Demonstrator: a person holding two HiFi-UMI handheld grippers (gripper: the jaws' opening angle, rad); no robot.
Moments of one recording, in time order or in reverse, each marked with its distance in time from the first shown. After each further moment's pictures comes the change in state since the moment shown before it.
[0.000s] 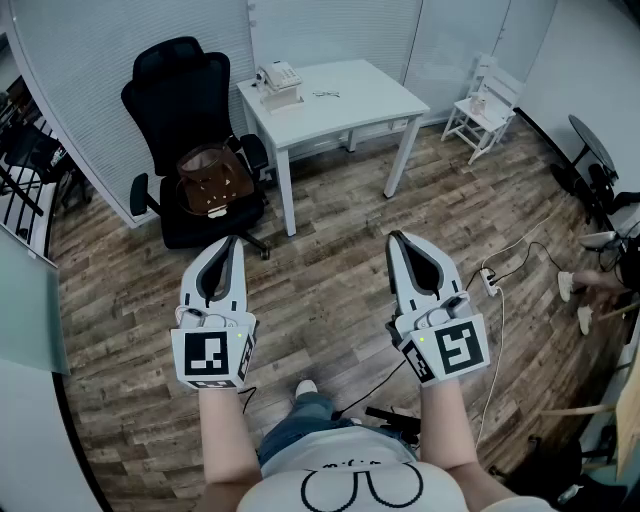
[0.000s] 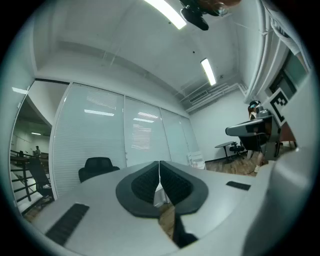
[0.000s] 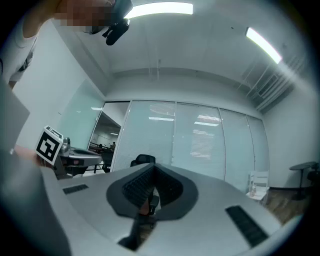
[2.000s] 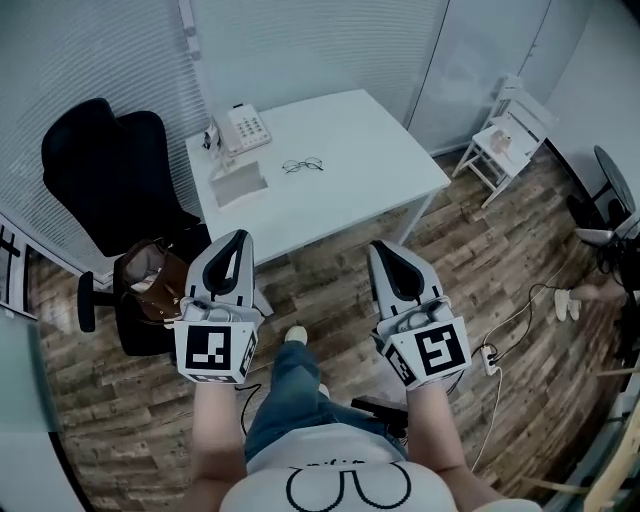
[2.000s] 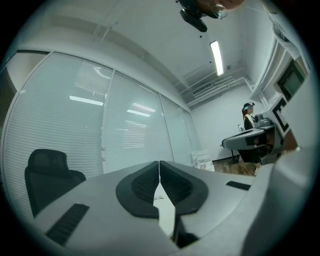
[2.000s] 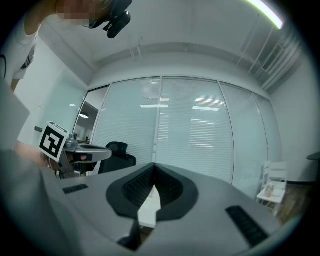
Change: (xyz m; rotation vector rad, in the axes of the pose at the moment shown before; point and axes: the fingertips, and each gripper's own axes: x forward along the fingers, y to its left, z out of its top) left arm 0.571 0.038 -0.087 -0.016 0.016 -0.069; right arm 0.432 -0.330 -0.165 0.056 0.085 0.036
